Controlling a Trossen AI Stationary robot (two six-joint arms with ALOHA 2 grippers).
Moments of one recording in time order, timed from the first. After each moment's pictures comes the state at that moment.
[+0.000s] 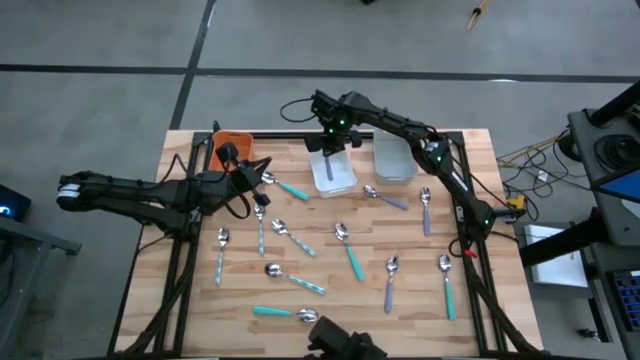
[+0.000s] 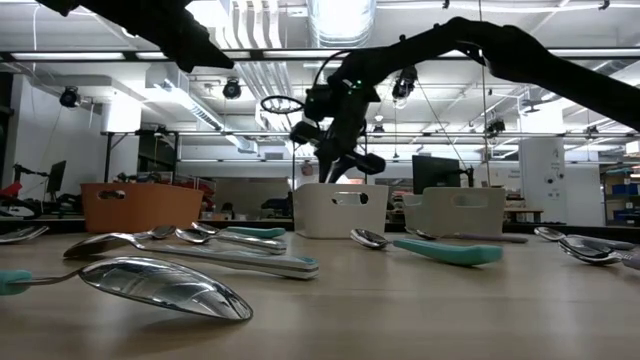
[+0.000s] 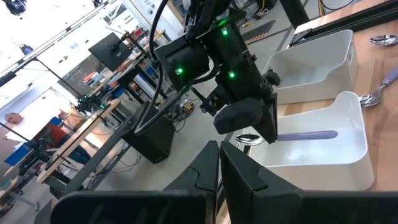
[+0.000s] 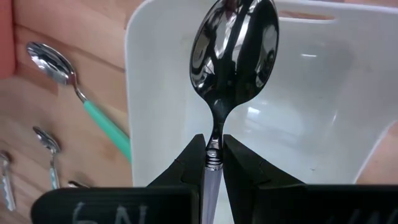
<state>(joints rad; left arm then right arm) 0.00 0.91 0.62 0.09 -0.80 0.49 -0.58 2.42 2.35 -1.22 -0.31 0.71</state>
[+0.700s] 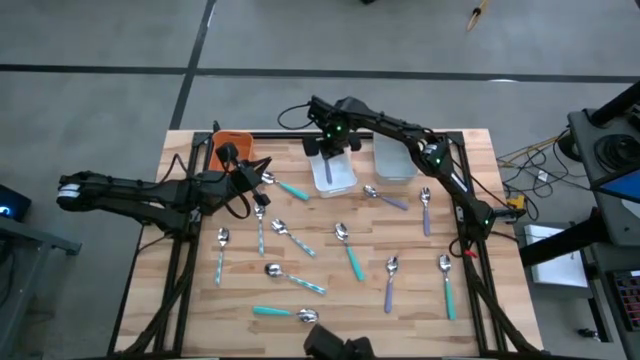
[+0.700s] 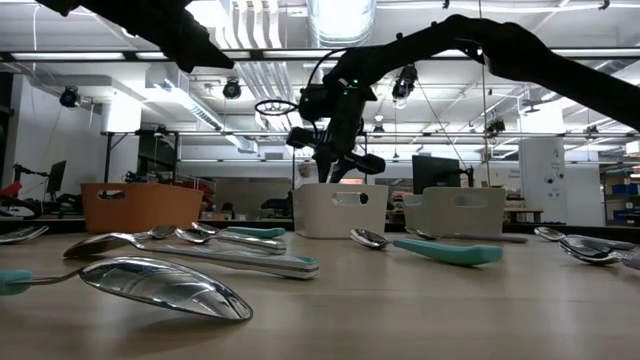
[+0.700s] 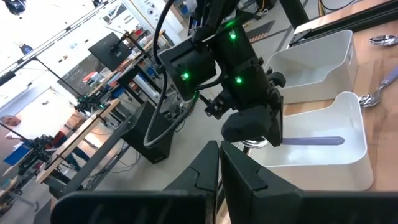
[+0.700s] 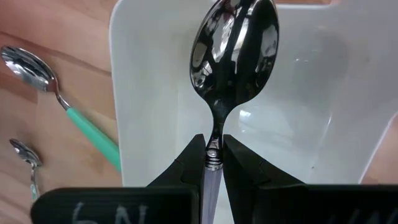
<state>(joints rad) 0.00 0.91 0.62 0.10 -0.80 0.48 -0.54 2.42 2.33 -1.21 -0.23 0.76</state>
